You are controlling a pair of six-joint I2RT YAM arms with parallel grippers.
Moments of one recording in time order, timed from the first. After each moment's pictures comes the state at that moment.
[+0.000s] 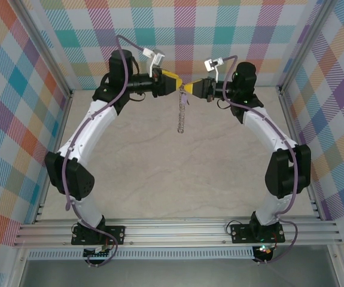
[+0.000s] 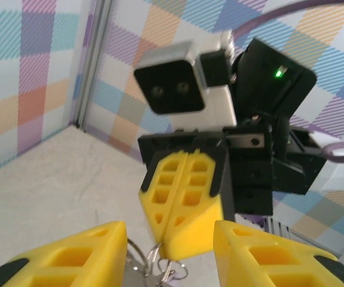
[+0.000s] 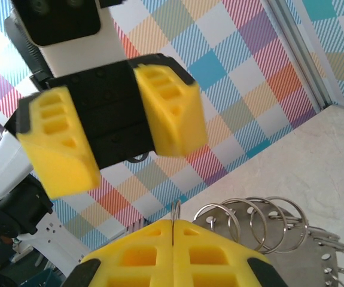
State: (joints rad) left arm -0.37 1.79 1.89 -0.31 0.92 -0.21; right arm 0.27 1.75 1.53 0.31 -1.22 0.67
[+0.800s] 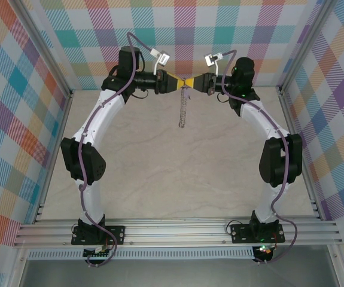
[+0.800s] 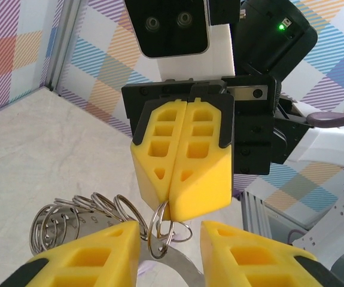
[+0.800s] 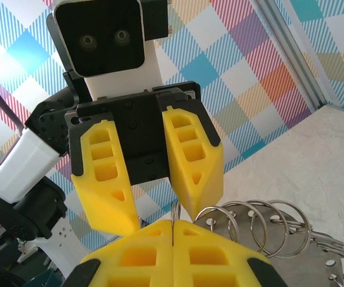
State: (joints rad) left arm -0.34 2.00 2.12 -0.49 1.07 -0.15; right arm 0.24 1.89 1.64 0.38 -1.27 0.74
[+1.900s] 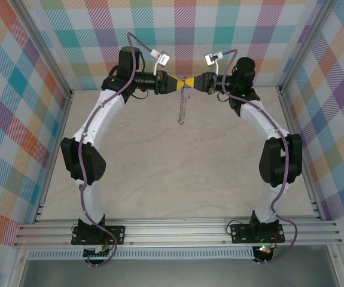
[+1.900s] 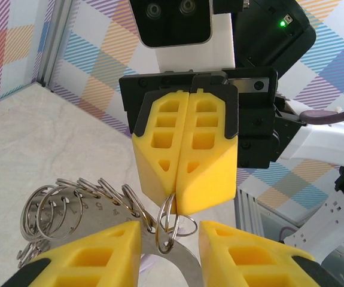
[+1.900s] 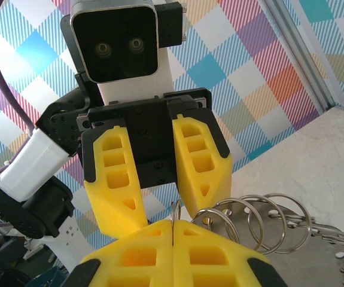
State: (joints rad) left arm -0.34 2.00 2.12 -0.50 1.09 -0.16; right arm 0.24 1.89 1.64 0.42 -1.28 0.78
